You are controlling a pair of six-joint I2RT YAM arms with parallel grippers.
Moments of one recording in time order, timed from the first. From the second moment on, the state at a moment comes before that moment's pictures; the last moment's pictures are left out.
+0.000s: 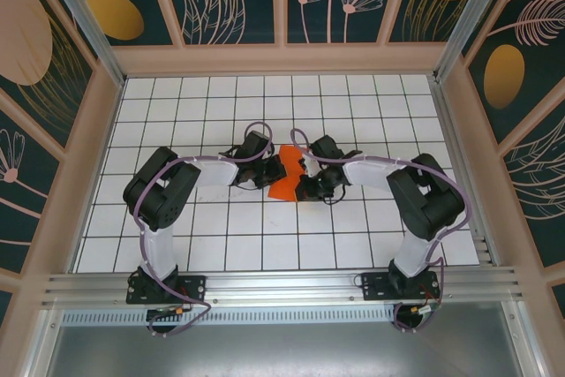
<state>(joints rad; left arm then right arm) -0.62 1.94 1.01 0.02 0.34 -0.98 0.60 1.74 0.92 -0.38 -0.52 0.42</state>
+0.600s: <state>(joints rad) -0.62 1.94 1.01 0.02 0.34 -0.98 0.60 1.86 1.03 -0.37 -0.52 0.45</state>
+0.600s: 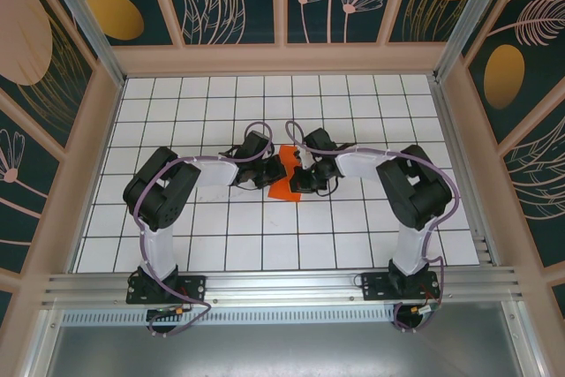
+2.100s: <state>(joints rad) -0.62 1.94 1.00 0.04 0.33 -1.00 0.59 1.77 0.89 -0.27 -0.52 0.46</state>
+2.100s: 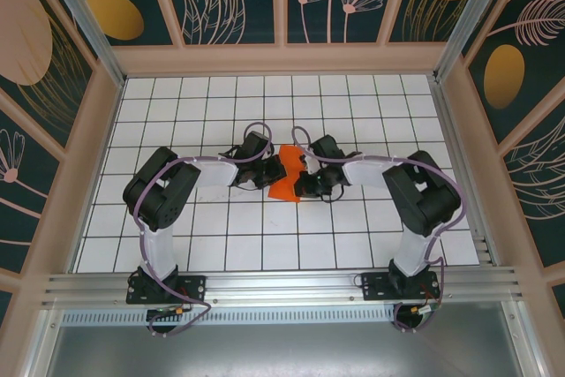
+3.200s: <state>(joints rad) -0.62 1.79 0.90 0.04 0.30 -0.98 0.46 1.81 0.96 -0.18 -0.60 0.55</state>
